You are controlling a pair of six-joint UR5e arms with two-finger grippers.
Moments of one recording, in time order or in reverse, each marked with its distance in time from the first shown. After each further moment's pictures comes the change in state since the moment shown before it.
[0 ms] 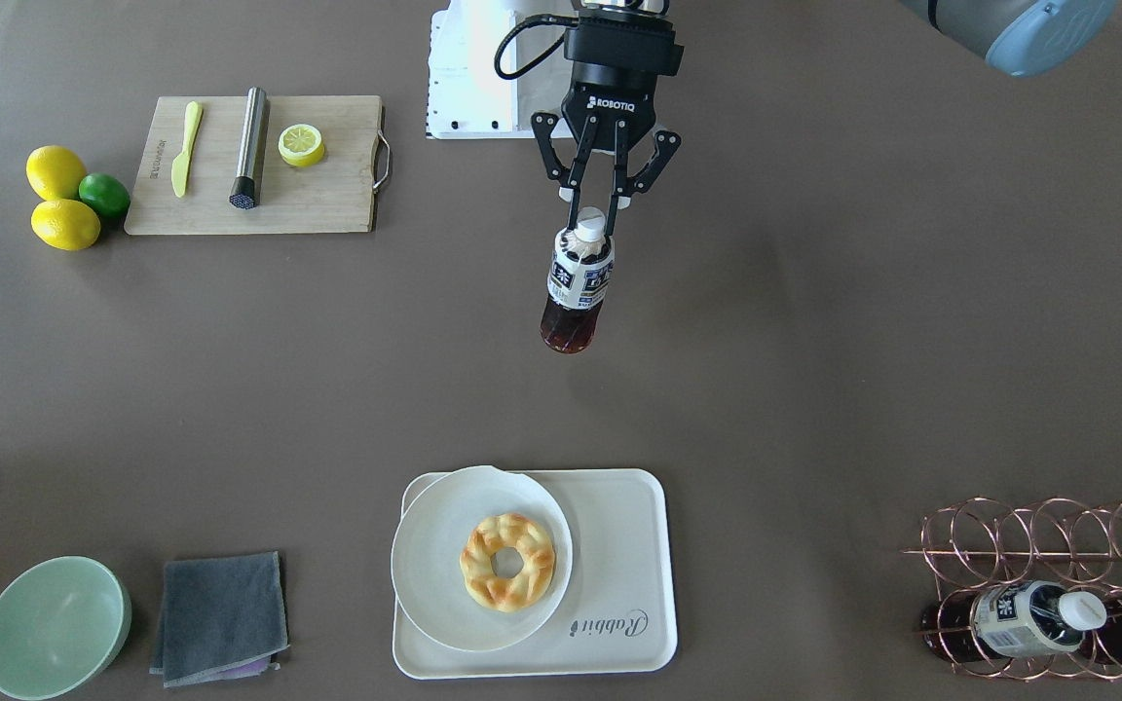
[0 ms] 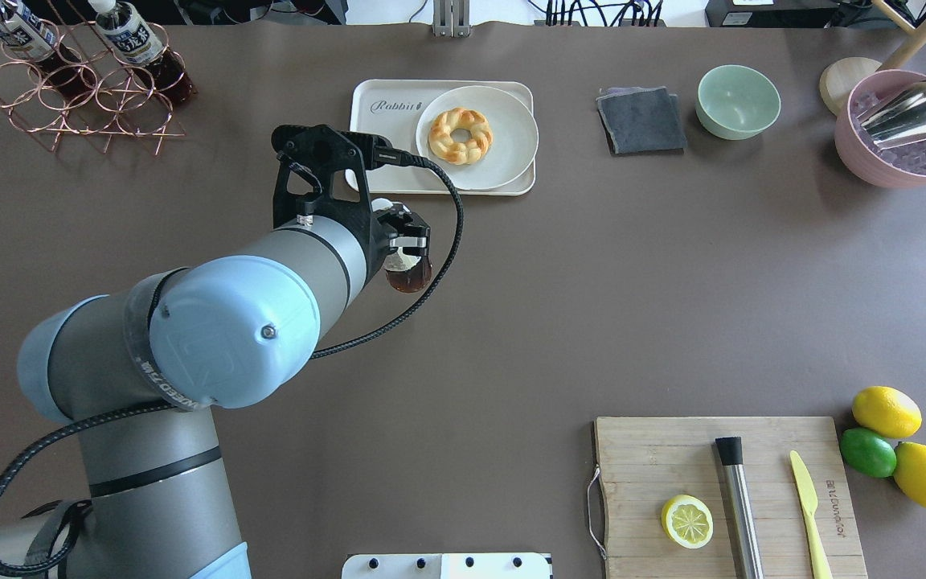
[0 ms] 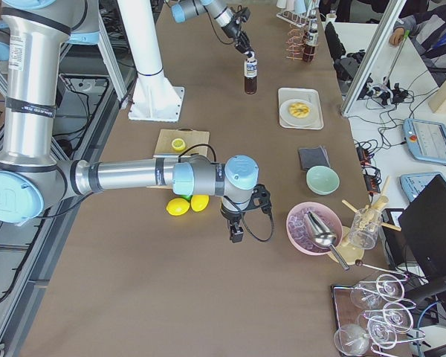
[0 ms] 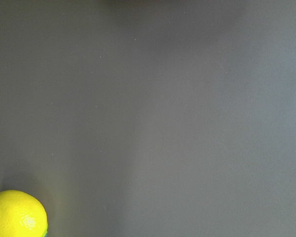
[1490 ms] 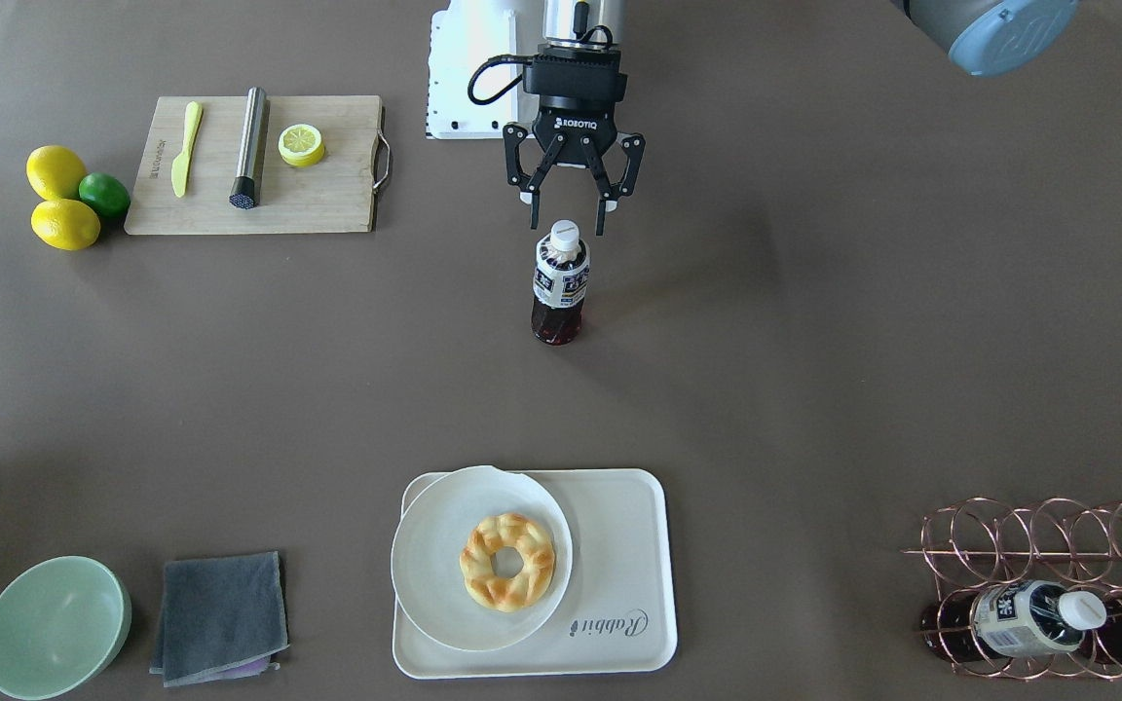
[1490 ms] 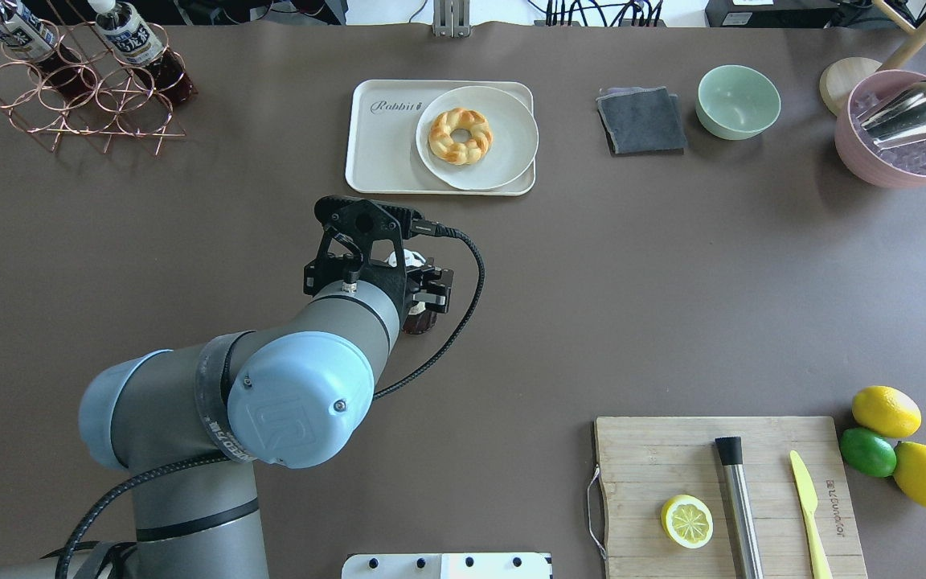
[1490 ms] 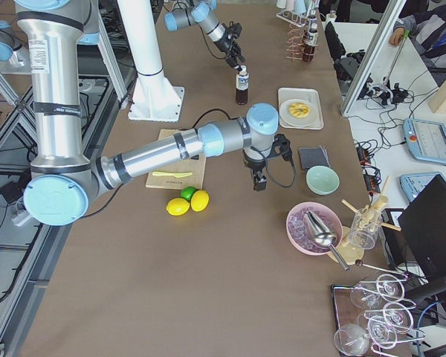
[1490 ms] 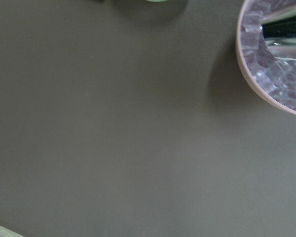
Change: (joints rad) left arm 0.099 0.001 0.064 0.023 0.083 -0.049; right arm -0.118 0.168 0.103 0.001 0.071 0.242
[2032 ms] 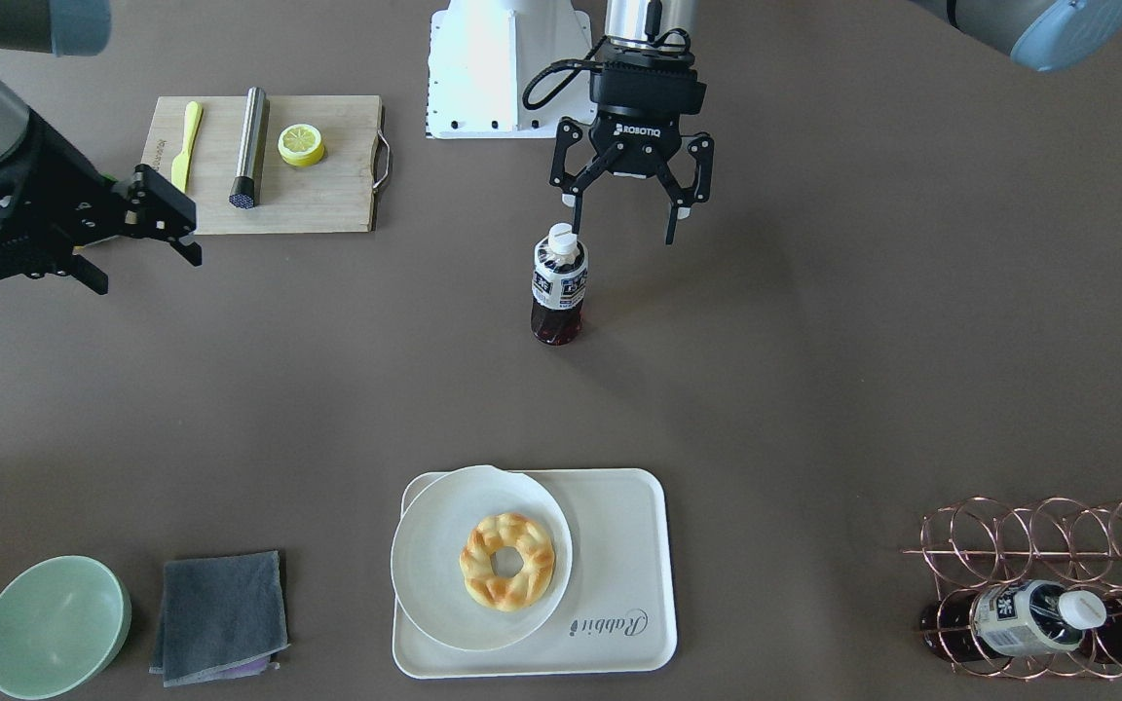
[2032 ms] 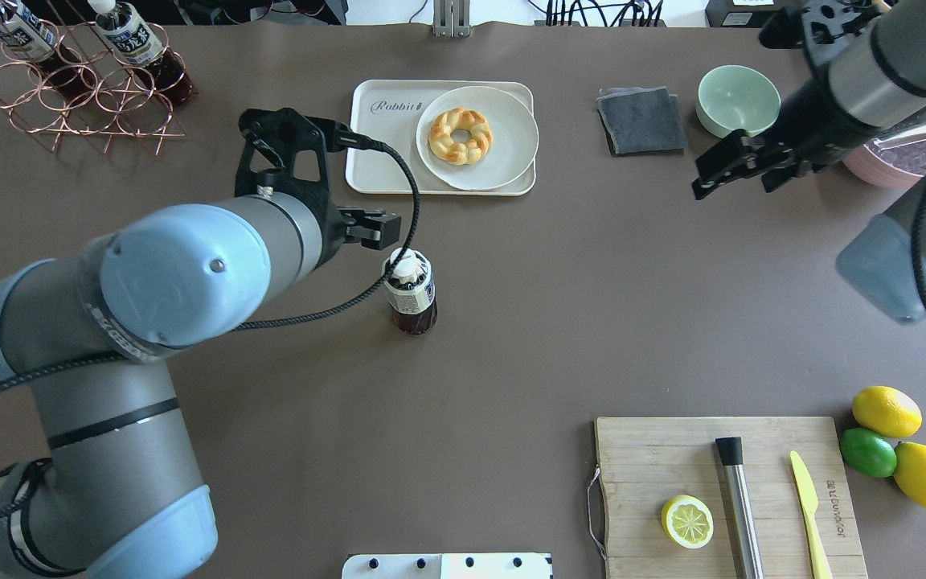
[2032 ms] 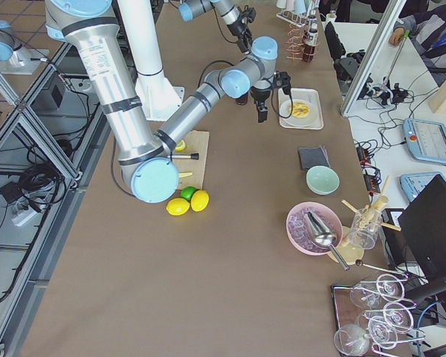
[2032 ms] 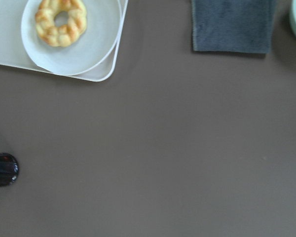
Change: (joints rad) left arm -0.175 0.052 -0.070 0.000 -0.220 0.092; right arm -0.349 0.358 0.063 -0.001 -0.135 0.654
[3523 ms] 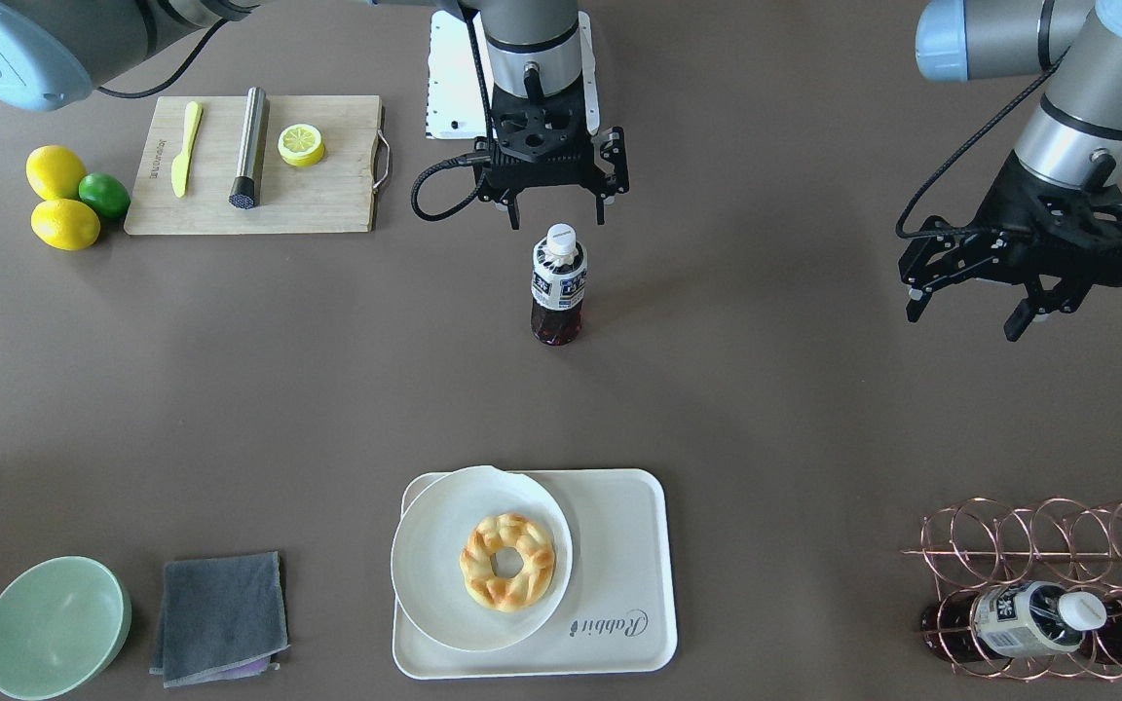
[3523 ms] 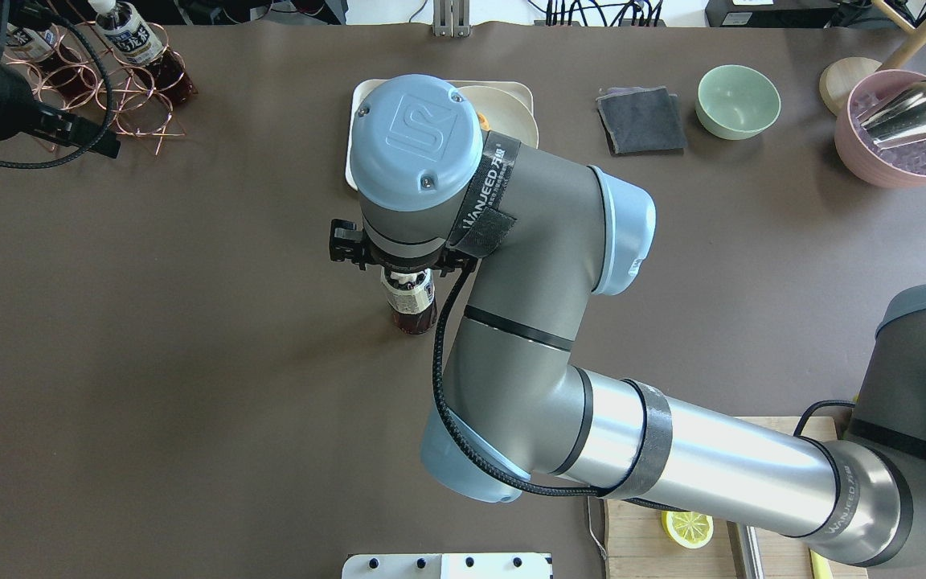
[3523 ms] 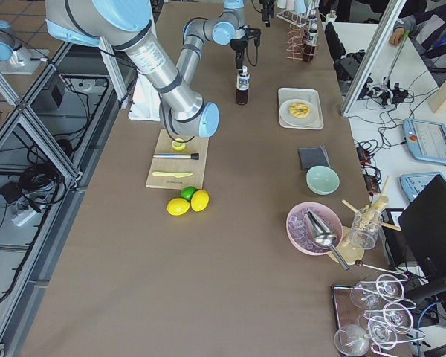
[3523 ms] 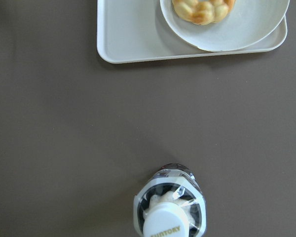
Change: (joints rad) left arm -0.573 0.334 0.124 -0.210 -0.678 0.527; right arm -0.510 0.593 -0.286 -0.117 -0.500 0.640
